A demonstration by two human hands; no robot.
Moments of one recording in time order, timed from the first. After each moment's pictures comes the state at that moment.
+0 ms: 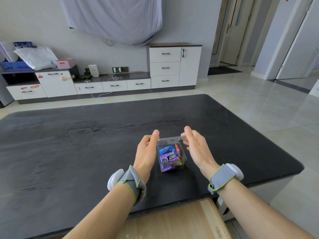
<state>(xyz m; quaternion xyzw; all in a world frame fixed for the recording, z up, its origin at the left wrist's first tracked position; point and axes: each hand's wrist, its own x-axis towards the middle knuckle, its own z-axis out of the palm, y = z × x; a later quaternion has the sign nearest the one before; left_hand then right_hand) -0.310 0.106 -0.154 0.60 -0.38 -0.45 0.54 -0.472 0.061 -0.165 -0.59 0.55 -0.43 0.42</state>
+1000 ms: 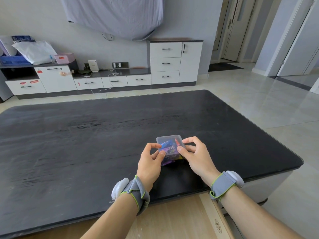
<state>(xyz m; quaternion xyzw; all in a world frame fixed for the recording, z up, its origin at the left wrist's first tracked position) -0.315 0.123 -0.210 0.58 -0.40 -0.47 0.54 -0.484 0.083 -0.202 -0.61 0.53 -0.42 0.42</state>
